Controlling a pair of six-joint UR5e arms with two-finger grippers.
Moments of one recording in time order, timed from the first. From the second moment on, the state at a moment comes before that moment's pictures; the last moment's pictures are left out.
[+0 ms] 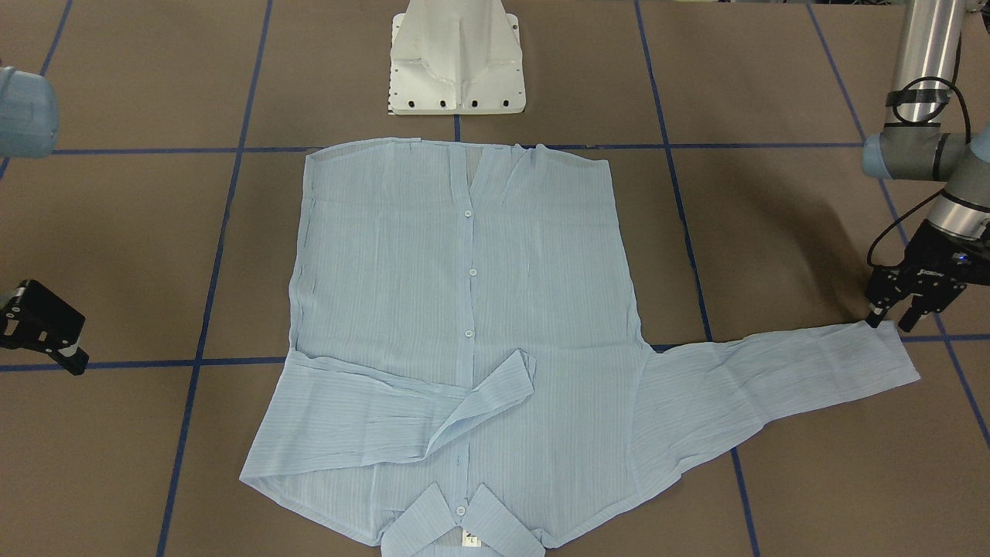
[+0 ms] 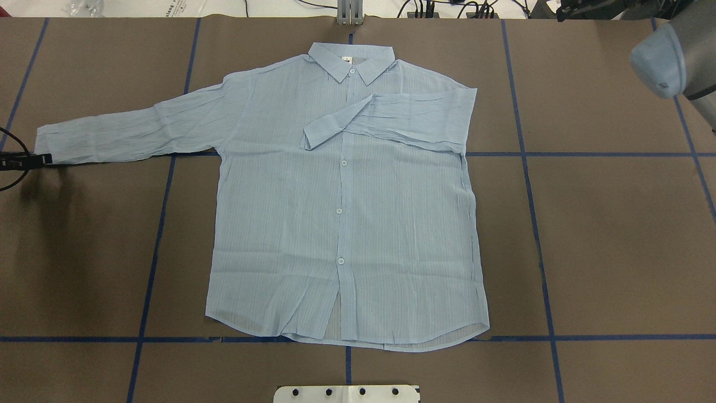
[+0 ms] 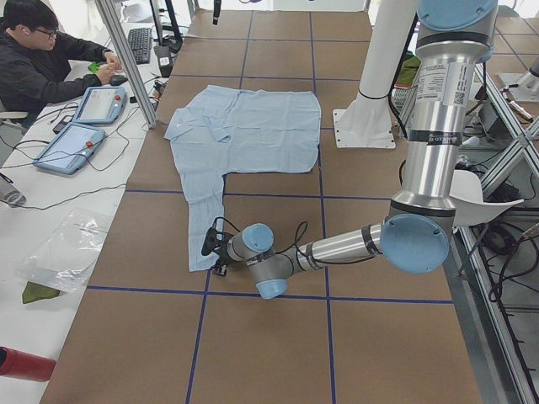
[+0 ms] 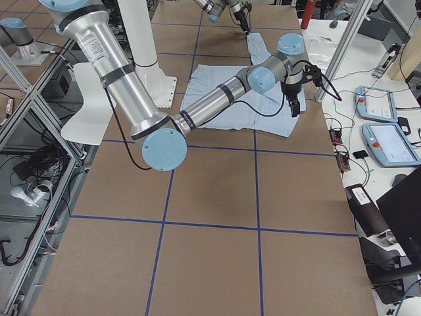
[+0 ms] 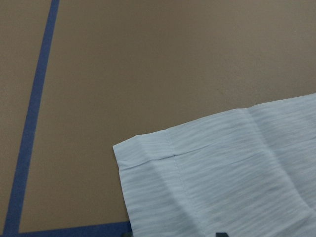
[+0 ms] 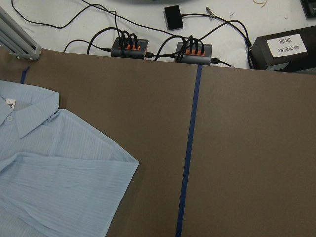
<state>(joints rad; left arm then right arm) -1.04 -1.65 -1.06 -3.05 -1.90 -0.88 1.23 -1.02 1.64 -1.47 2.21 0.59</state>
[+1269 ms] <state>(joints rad) -1.05 -1.67 -1.20 -3.05 -2.04 -0.87 1.22 -1.03 1.64 -1.46 2.21 0.60</state>
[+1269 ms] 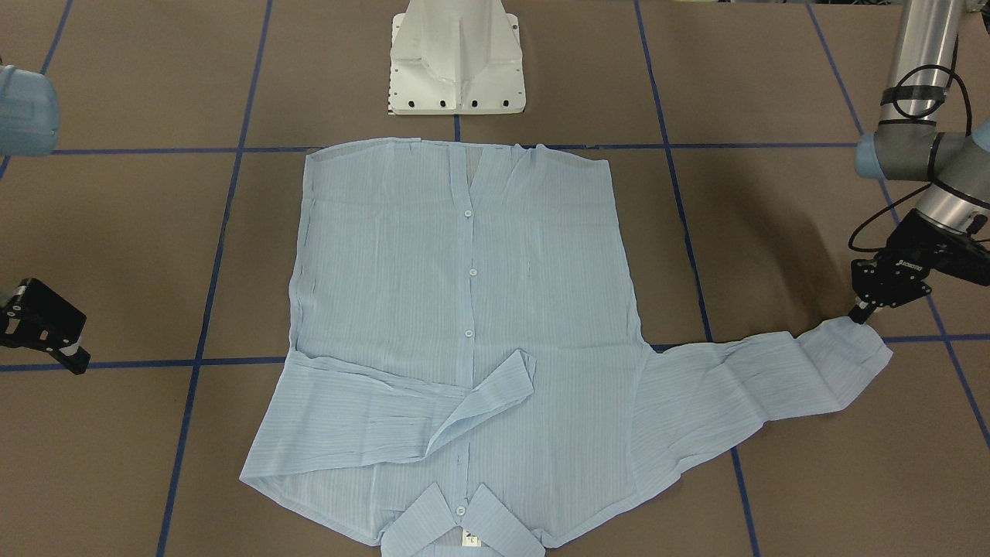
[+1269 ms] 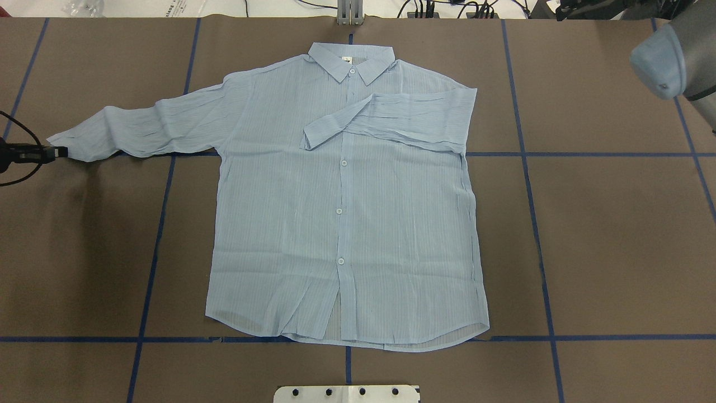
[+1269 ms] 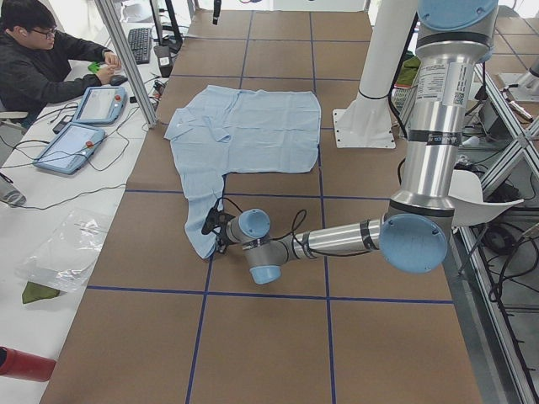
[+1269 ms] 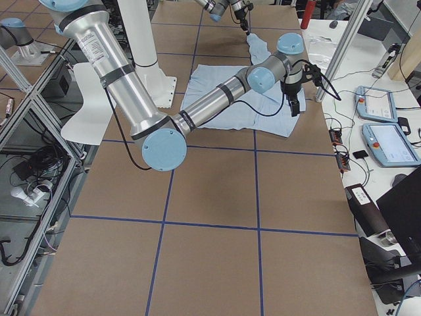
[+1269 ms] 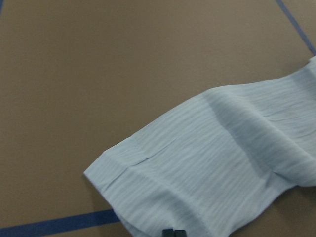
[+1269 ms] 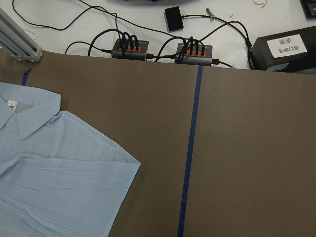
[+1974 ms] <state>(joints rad) -0.99 -2.00 -1.30 -2.87 -2.02 -1.11 1.22 -1.03 1.65 -1.46 2.21 0.61</state>
